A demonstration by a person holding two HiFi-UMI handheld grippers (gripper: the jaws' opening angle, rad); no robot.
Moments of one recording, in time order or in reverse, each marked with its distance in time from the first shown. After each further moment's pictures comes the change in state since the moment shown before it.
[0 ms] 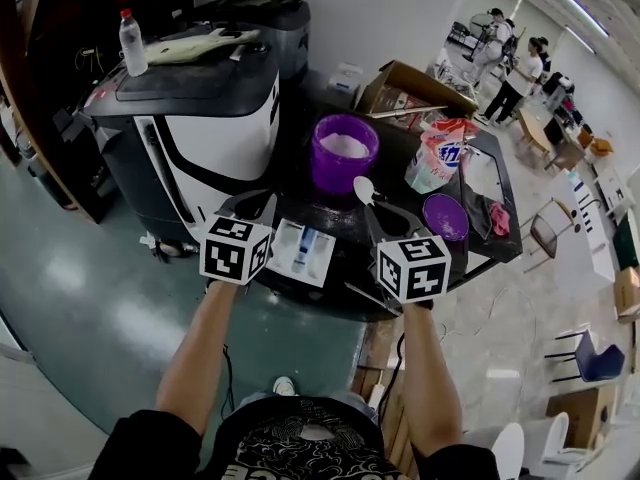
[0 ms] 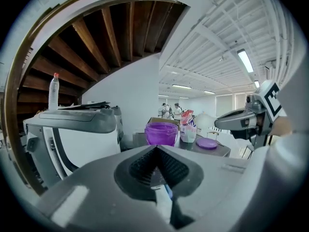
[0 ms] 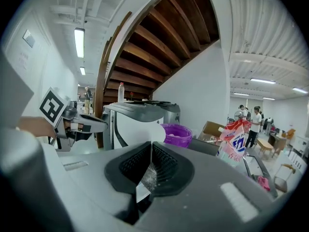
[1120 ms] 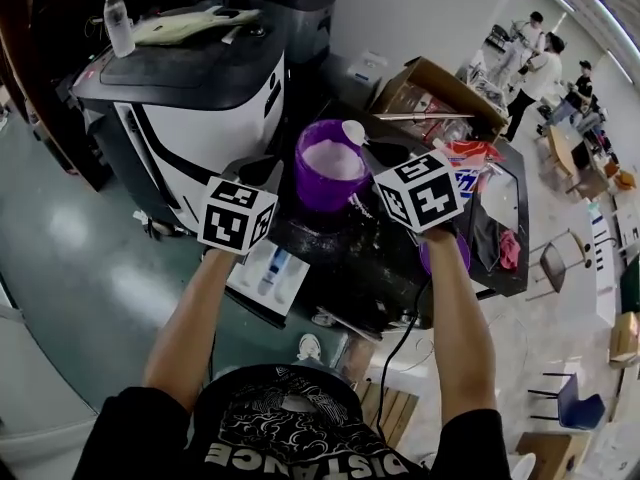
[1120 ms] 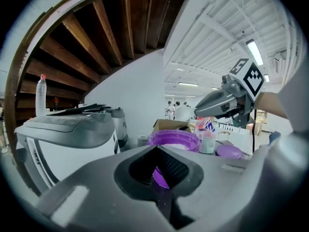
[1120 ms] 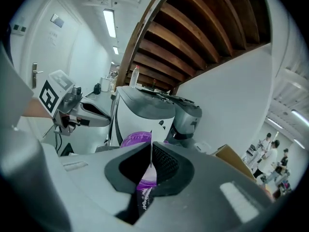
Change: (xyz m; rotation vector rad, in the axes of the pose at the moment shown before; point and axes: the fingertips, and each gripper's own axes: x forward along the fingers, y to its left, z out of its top) left arm 0.132 0.014 0.048 0.009 -0.002 0.095; right arm 0.143 -0.100 0.074 -0.391 0.130 0.251
